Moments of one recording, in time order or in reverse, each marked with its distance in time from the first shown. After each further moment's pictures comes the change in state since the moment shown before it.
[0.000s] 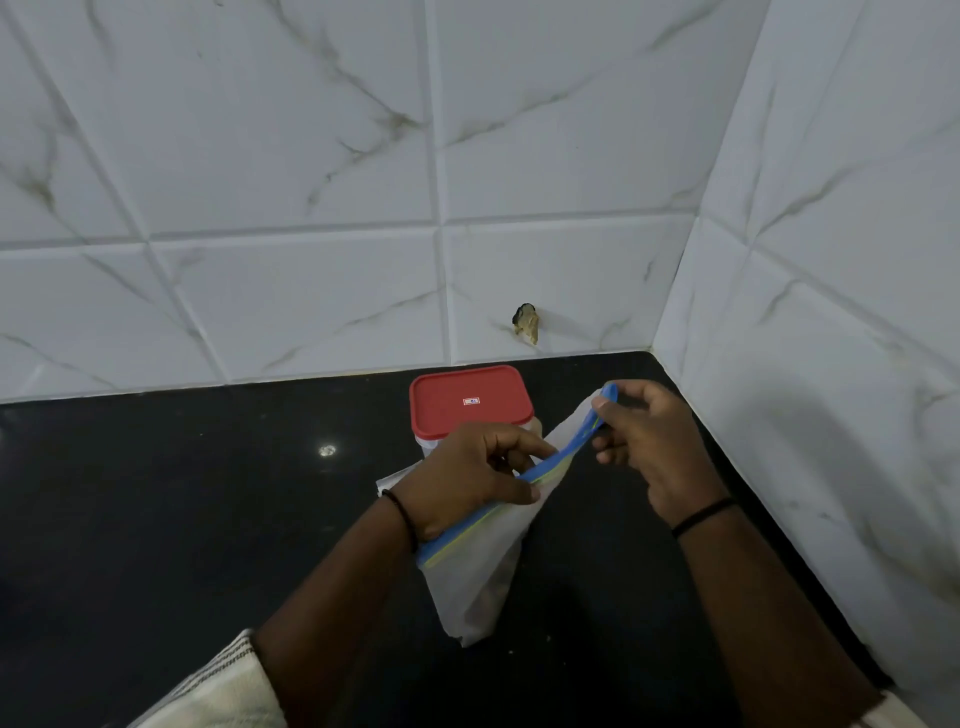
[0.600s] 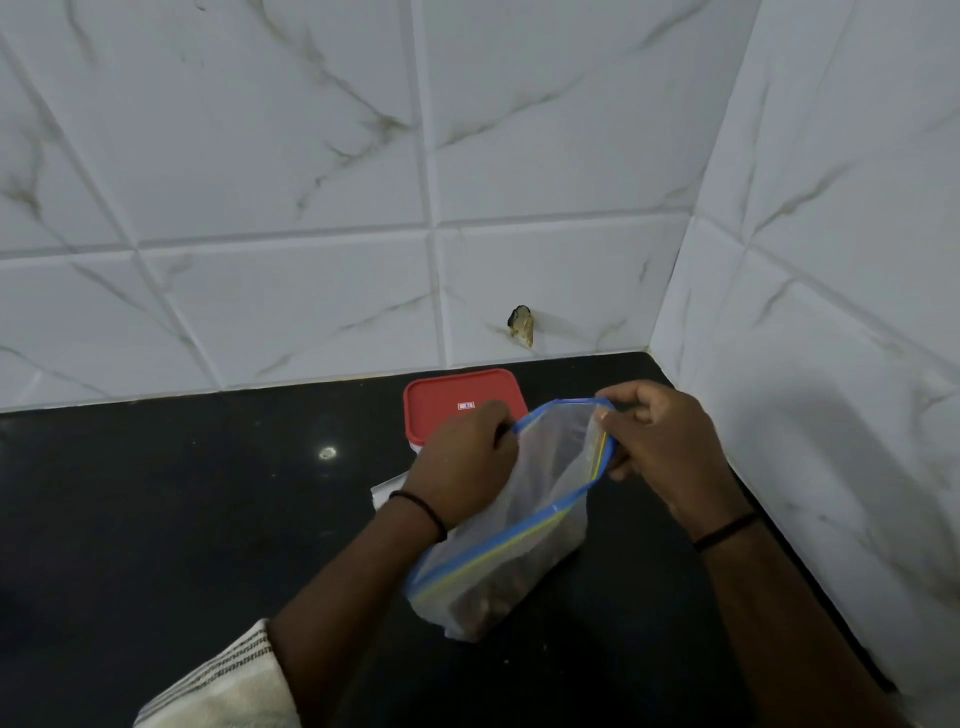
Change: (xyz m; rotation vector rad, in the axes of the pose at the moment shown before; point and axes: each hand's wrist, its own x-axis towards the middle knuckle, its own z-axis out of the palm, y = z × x) left_hand 0.021 0.012 0.008 0.591 0.305 -0.010; right_hand -0.009 -0.013 -0.018 -0.293 -0.034 -0.175
